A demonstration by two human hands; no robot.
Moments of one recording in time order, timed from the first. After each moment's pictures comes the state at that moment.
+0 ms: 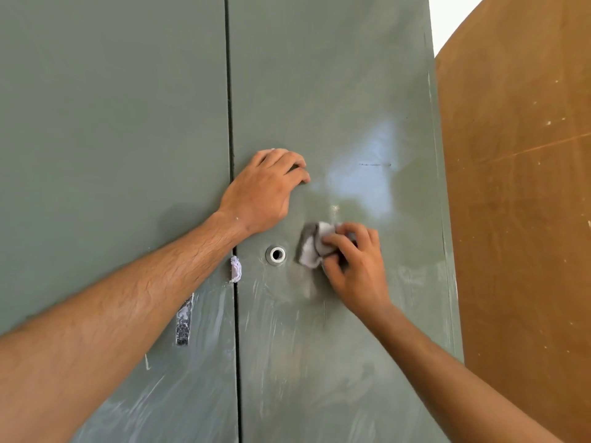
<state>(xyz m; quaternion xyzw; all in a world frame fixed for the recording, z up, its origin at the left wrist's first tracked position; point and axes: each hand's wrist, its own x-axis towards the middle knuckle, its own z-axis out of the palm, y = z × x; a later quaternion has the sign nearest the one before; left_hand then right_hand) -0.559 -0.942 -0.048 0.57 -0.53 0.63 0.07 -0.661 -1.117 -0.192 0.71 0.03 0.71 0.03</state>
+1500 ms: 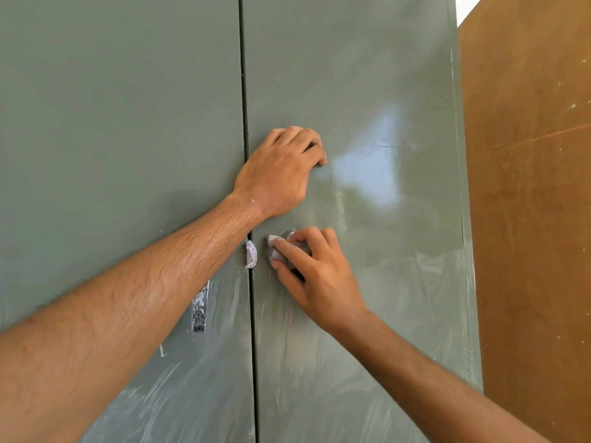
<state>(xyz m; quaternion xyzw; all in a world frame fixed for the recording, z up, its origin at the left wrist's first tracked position) -0.558 -0.943 -0.049 0.56 -0.52 0.65 0.07 -0.644 -1.028 -0.209 0.73 0.10 0.67 0.06</state>
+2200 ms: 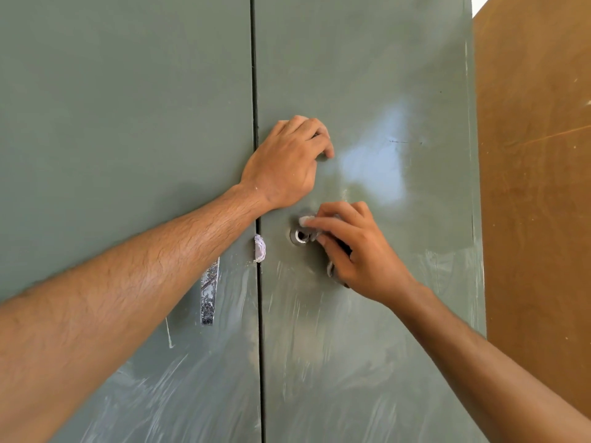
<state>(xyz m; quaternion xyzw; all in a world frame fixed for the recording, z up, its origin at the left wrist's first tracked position) -0.558 -0.938 -0.044 0.56 -0.56 0.60 0.14 -0.677 -1.067 -0.171 0.79 0.16 0.59 0.04</state>
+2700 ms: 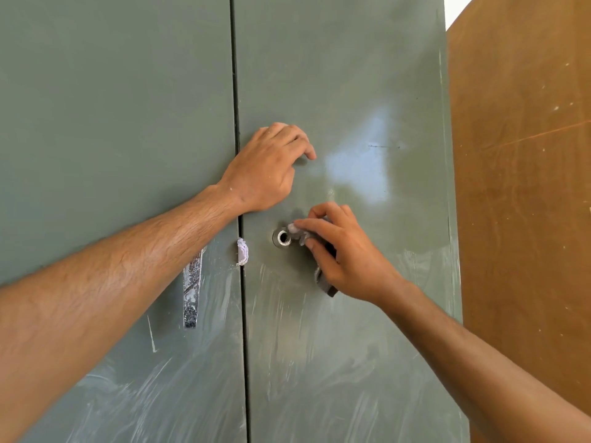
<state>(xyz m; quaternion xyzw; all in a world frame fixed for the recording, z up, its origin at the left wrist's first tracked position) -0.558 -0.933 -0.040 0.56 -0.59 0.56 0.14 -0.692 -1.067 -0.172 0.83 0.13 0.54 0.02</state>
